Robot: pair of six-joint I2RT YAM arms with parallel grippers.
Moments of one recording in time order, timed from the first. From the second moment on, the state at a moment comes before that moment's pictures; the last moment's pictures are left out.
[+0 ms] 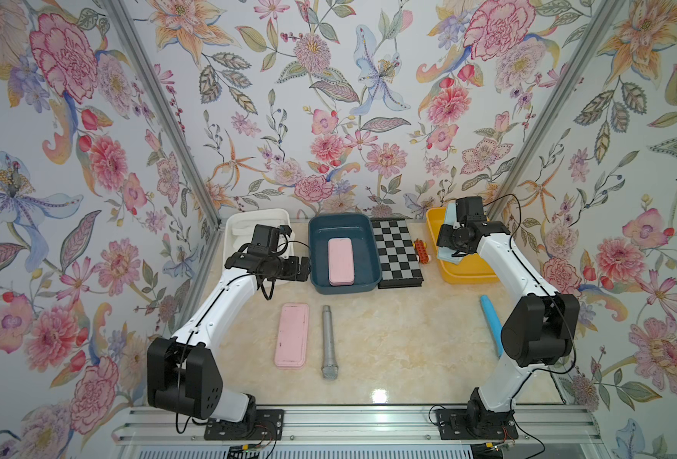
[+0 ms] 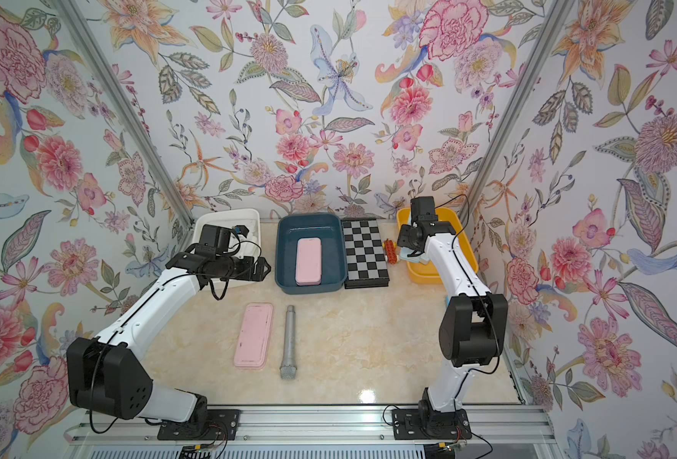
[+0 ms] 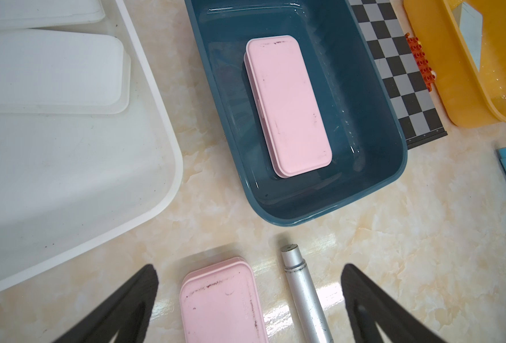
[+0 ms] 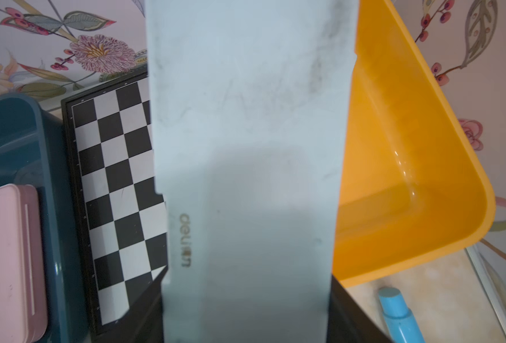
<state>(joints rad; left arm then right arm) -0.23 1.47 1.25 -0.68 0.21 -0.11 0.07 1.84 1.67 -0.73 0.14 0.29</state>
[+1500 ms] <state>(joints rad) -0.19 1.53 1.25 -0.68 0.21 -0.11 -0.10 2.40 2.16 -0.86 0.07 0.36</state>
